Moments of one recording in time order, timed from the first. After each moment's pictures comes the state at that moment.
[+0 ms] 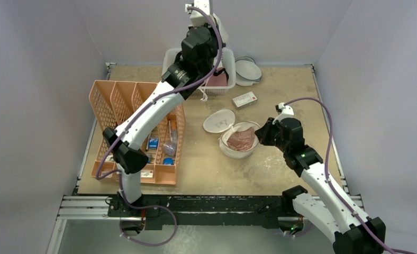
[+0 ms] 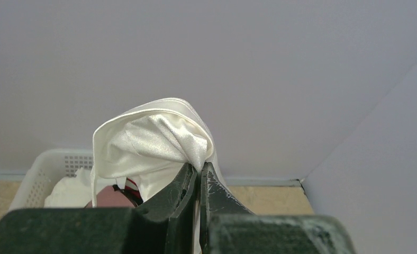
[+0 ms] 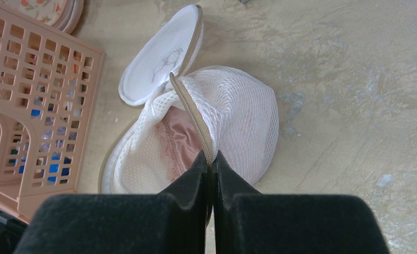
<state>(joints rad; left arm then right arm) -0.79 1.87 2.19 -0.17 -0.64 -0.22 0.35 0.80 0.60 -0.30 -0.02 0.46</state>
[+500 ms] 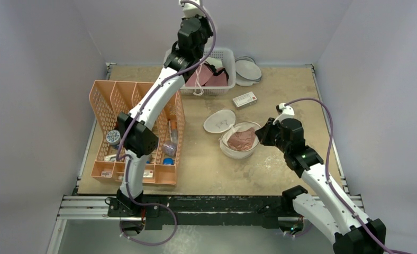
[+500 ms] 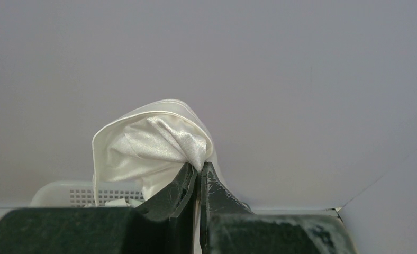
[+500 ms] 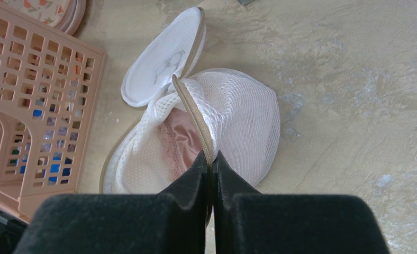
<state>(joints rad) -0.57 2.13 2.35 -0.05 -0.47 -0.22 0.35 0.79 0.59 -0.30 -0.01 0.46</state>
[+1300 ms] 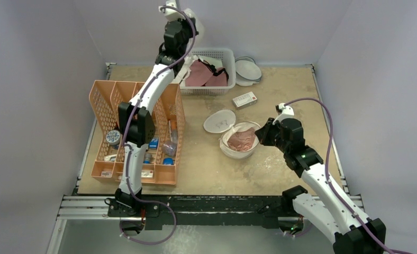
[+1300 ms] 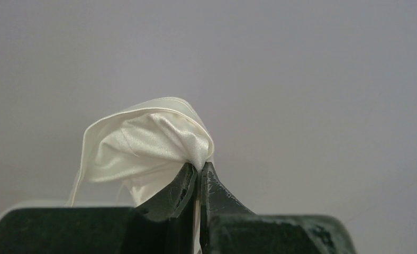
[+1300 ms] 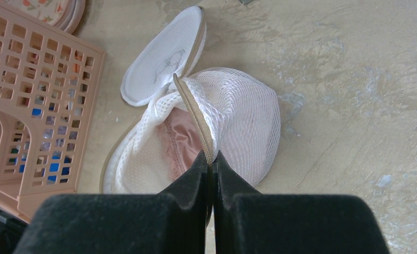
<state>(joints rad) -0.36 2.27 2.33 0.17 -0.24 -0.42 0.35 0.79 0.59 -0.30 -0.02 0.46</state>
